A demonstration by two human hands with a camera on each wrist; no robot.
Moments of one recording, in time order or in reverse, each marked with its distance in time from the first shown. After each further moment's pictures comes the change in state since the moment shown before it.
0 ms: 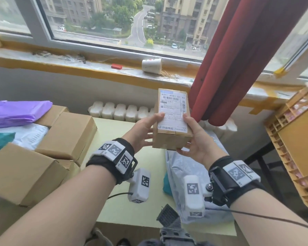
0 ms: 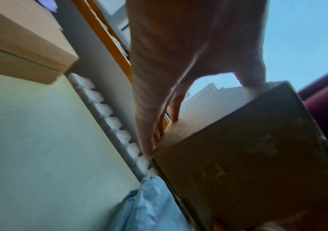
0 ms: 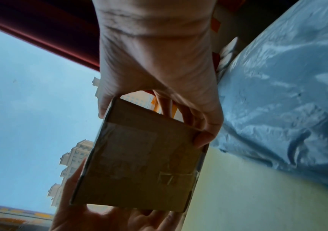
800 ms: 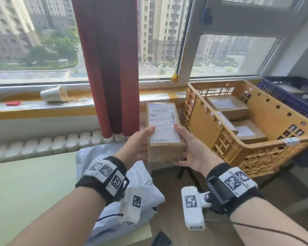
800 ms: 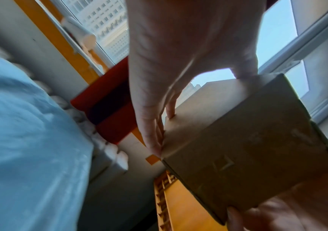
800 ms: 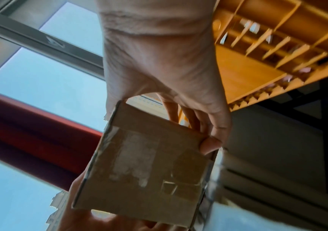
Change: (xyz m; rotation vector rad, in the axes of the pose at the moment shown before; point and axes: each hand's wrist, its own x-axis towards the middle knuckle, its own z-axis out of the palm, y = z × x) left_hand -0.002 -0.004 0.307 0.183 -0.261 0.040; right_hand -0.104 -0.032 -0.285 0.152 0.212 -0.078
